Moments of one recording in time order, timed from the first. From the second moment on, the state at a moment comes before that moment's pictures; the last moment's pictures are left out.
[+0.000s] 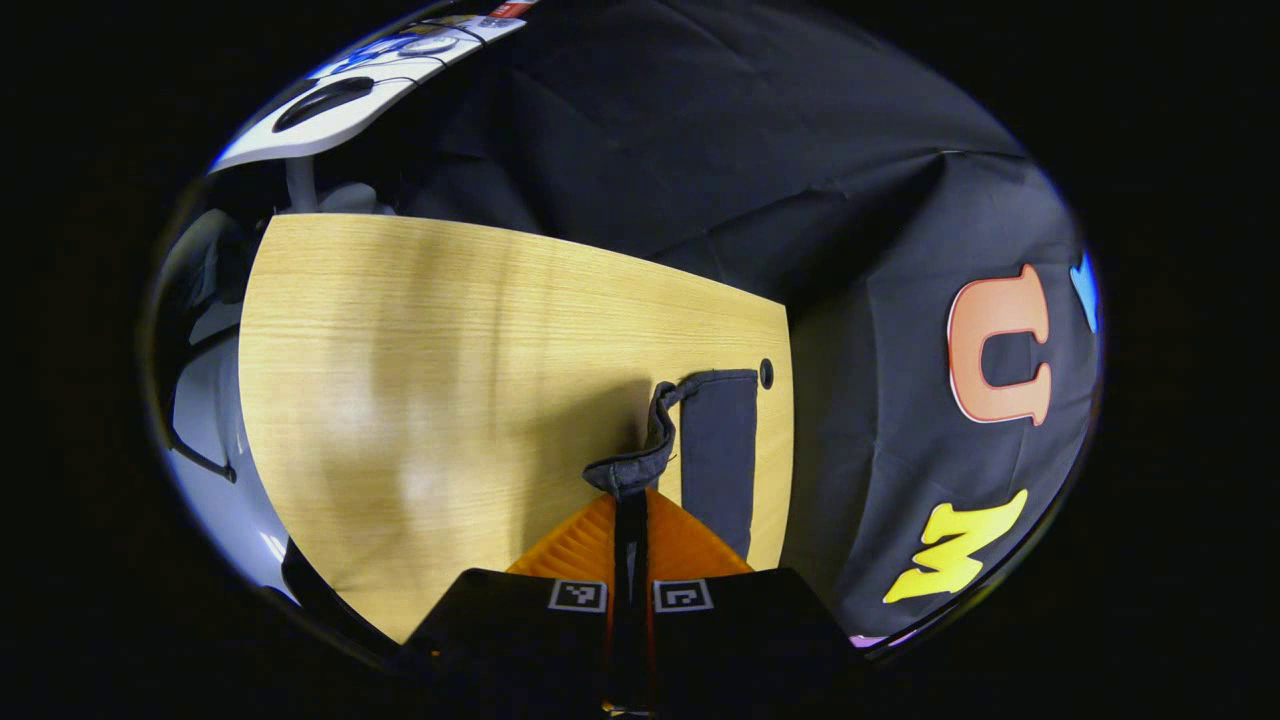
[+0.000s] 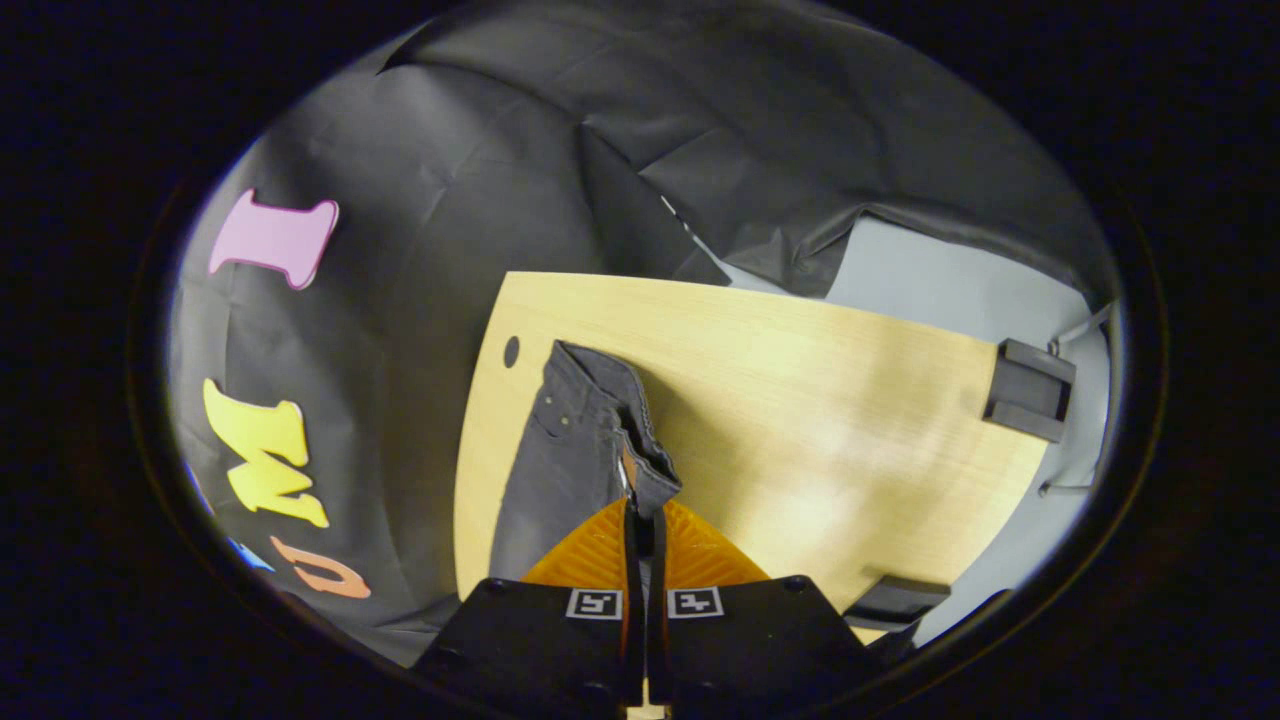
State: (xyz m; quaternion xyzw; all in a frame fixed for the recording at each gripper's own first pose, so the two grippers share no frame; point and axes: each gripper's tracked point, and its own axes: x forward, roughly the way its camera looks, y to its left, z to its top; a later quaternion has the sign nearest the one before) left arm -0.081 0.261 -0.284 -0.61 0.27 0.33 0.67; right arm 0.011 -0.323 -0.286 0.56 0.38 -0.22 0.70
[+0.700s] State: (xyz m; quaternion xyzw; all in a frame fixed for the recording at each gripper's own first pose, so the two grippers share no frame) left arm 0.015 0.285 -0.256 -0.68 0.26 0.40 0.55; right arm 0.149 -0.312 -0.231 0.63 0.35 -0.18 0.67
